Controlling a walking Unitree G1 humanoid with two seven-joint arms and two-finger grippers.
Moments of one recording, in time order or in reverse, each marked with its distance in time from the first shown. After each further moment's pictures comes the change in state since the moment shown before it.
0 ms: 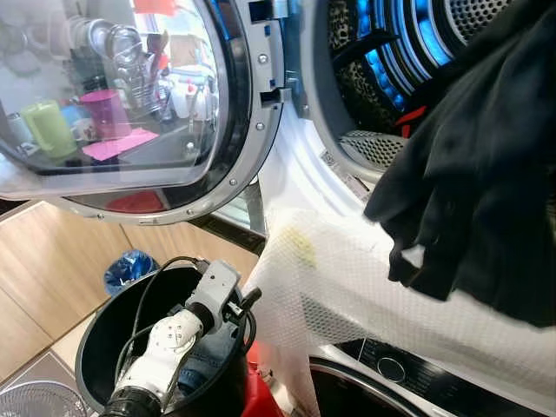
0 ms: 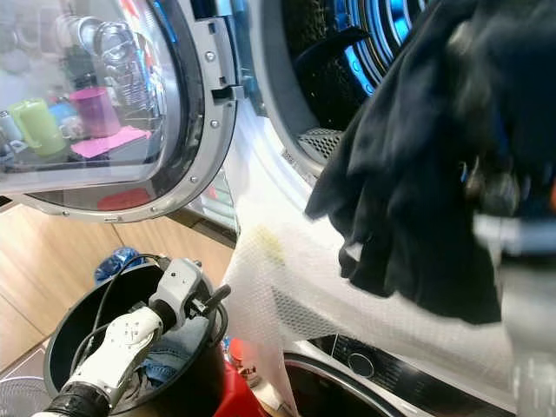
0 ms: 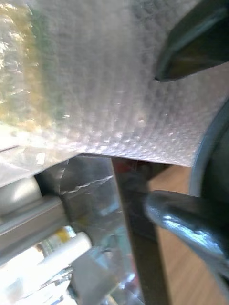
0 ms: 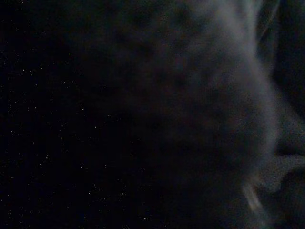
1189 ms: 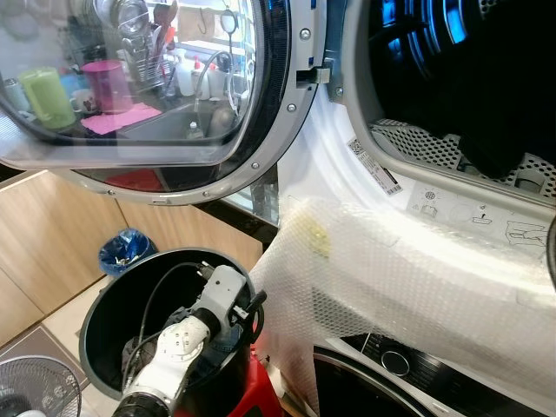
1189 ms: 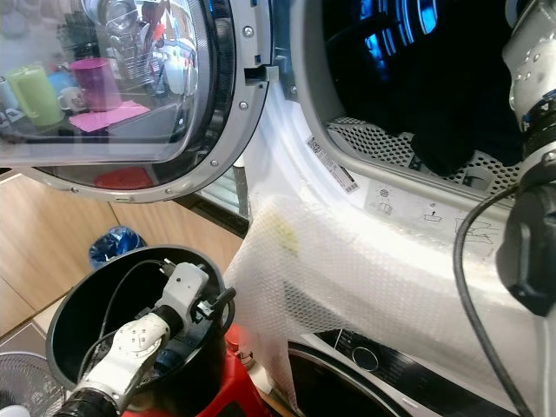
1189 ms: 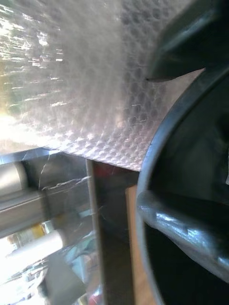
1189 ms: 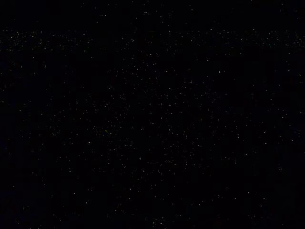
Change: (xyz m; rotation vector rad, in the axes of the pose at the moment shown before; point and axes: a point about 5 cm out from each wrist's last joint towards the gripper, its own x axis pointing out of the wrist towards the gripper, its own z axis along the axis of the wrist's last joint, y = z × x) left arm -0.002 -0.018 -0.003 -0.041 -0.035 0.022; right arm 0.047 -0.192 0.007 -0.465 0.441 -1.280
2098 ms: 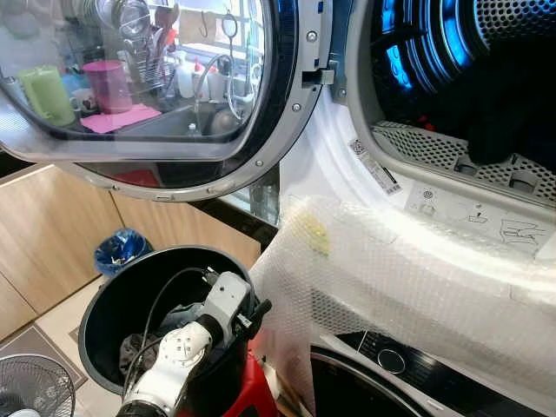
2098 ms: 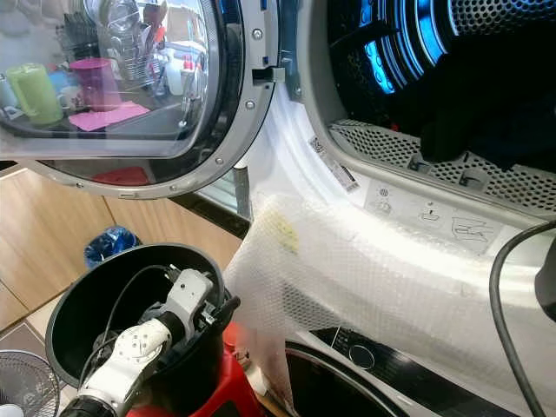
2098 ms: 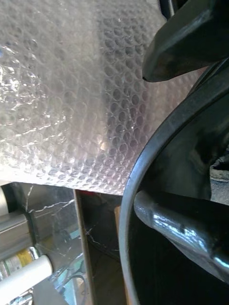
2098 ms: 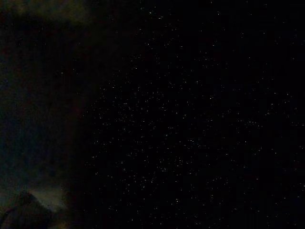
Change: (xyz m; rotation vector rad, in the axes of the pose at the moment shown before) left arm -0.001 -0.004 -0.002 0.005 0.050 -0.068; right arm 0.003 -0.009 -0.038 -0.165 0.120 0.078
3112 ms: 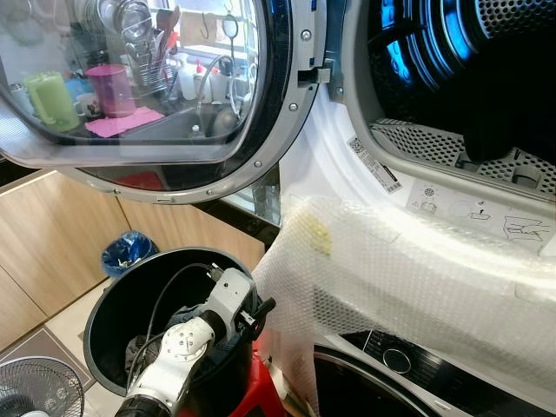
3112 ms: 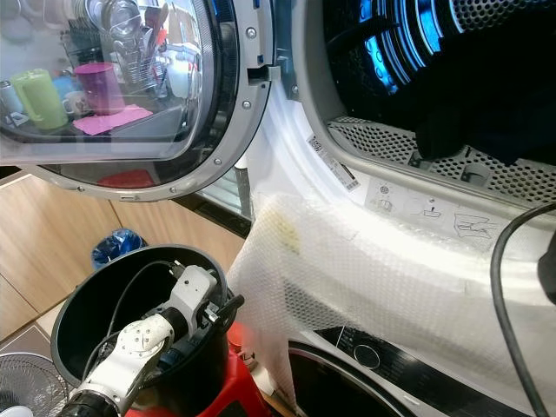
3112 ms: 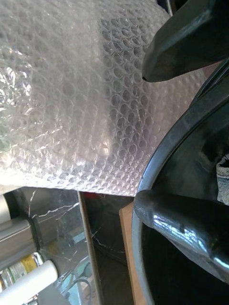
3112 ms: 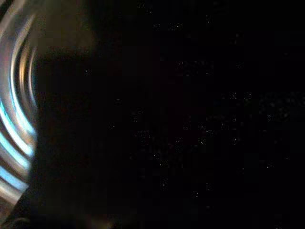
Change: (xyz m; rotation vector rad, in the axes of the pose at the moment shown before) left arm 0.005 0.000 0.008 0.005 -0.016 -0.029; right arm -0.008 0.002 0.051 0.076 -0.199 -0.071
